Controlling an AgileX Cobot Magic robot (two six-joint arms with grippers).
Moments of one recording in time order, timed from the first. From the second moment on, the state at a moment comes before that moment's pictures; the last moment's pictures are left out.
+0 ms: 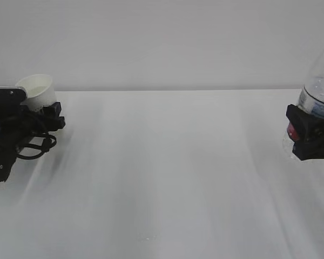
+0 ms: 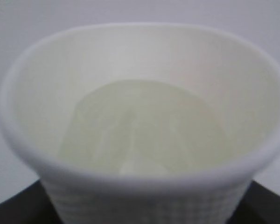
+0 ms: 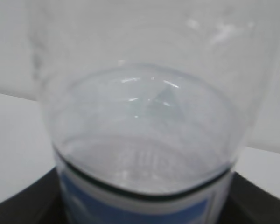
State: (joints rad) left arm -0.13 2.23 -0.86 -0.10 -1.11 -0.03; right arm 0.08 1.55 -0.25 -0.12 -1.11 -0.09
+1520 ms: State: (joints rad) left arm -0.13 2.22 -0.74 -0.10 -1.14 -0.03; right arm 0.08 1.55 -0.25 -0.12 -1.11 -0.11
